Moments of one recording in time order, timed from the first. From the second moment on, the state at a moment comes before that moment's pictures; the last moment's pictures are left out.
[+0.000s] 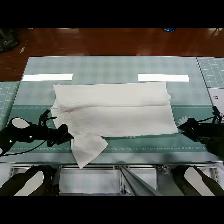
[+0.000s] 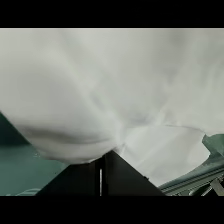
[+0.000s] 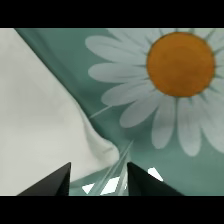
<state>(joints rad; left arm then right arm) 0.17 -1.04 0.33 0.90 -1.08 -1.46 -0.64 -0.97 0.46 -1.04 1.15 1.38</state>
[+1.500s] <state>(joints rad) 0.17 -1.79 1.54 0.88 -1.18 -1.49 -0.27 -1.69 1.34 -0.71 1.08 1.35</state>
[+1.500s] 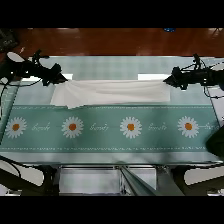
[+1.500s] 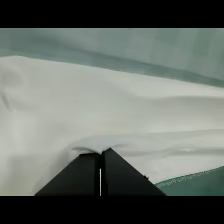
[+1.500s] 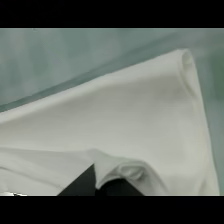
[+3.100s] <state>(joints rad) 0.00 -1.08 0.81 0.91 -0.72 -1.40 -0.22 -1.78 1.32 -0.74 1.03 1.38</state>
